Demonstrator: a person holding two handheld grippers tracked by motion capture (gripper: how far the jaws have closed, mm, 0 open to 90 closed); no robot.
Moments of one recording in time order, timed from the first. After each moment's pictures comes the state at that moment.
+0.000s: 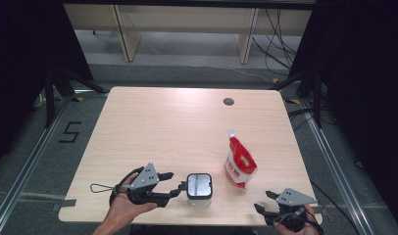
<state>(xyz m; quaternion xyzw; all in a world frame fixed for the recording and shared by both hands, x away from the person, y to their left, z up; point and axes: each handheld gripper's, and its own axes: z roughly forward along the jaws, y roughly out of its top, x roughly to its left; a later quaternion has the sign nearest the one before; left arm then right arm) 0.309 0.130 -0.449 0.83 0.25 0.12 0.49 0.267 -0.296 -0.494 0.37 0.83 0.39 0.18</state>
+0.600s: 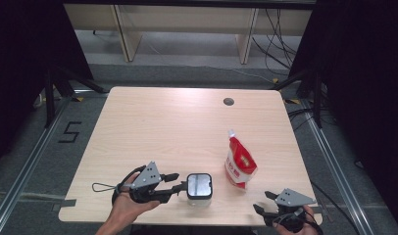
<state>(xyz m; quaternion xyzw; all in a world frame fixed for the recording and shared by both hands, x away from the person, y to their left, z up) 0.309 0.123 -0.445 0.82 0.24 0.11 0.51 0.267 -0.294 -0.494 0.36 0.83 0.39 0.18</state>
